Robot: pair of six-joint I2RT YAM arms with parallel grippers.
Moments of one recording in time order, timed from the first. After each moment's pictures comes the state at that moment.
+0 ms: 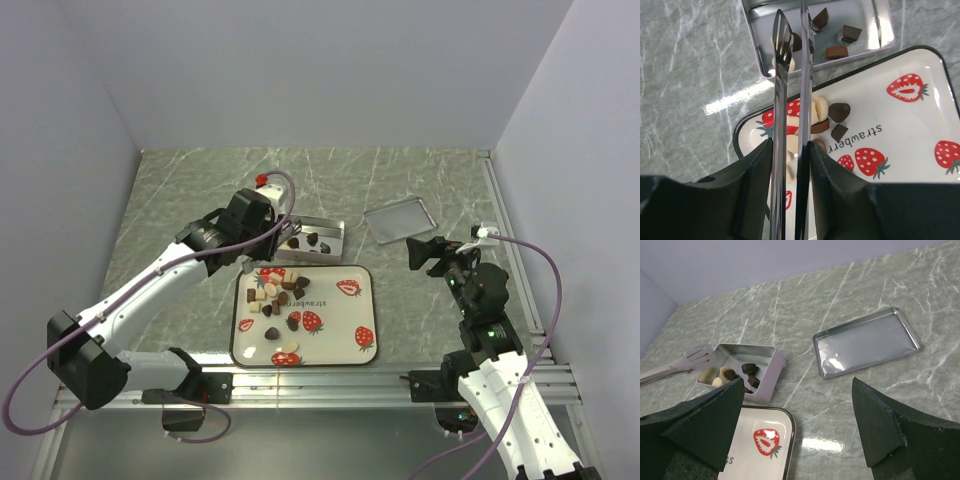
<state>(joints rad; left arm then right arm) -0.66 1.27 1.15 -0.69 -0.17 -0.23 0.20 0.46 0.40 -0.02 -0.02 0.38</state>
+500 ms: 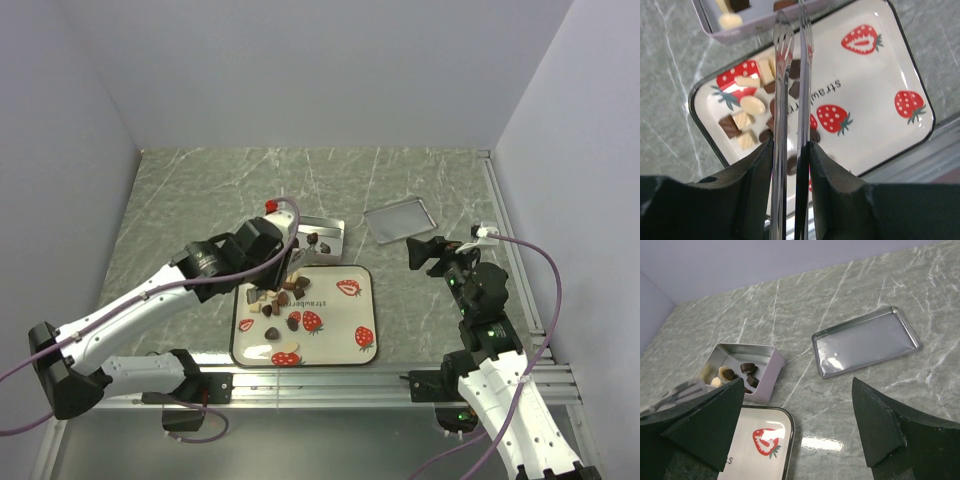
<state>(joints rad) -0.86 1.16 1.14 -0.82 -0.19 -0.37 0.20 0.46 0.40 -0.02 -0.02 0.38</state>
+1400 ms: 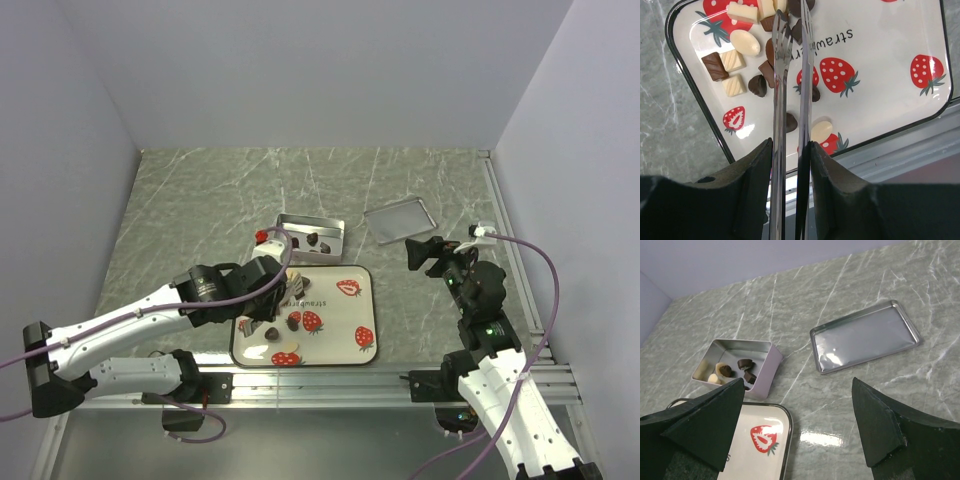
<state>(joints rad) -1.08 1.05 1.01 -0.97 -0.34 -0.69 0.20 0.48 0.39 -0.01 -0.02 0.38</state>
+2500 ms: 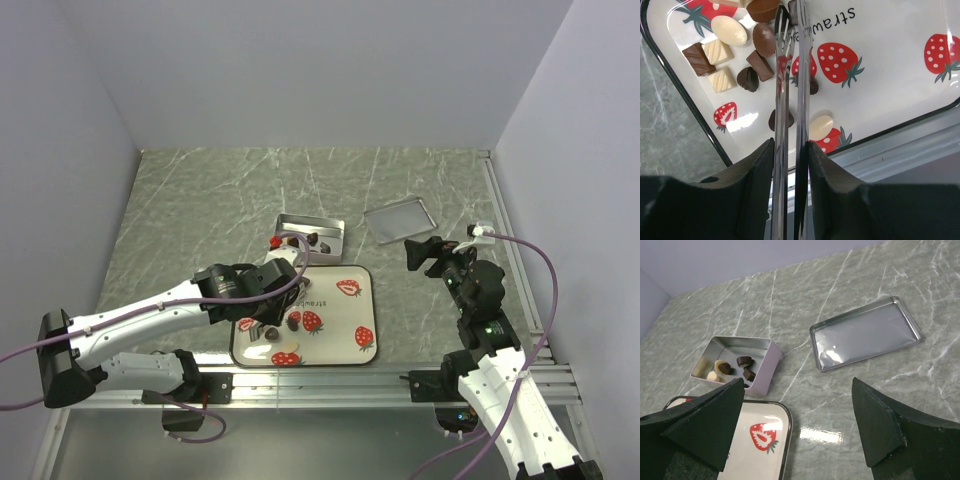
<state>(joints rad) -1.09 1.15 1.00 -0.95 -0.30 -0.68 0.20 0.49 0.39 -0.01 -0.03 0.38</state>
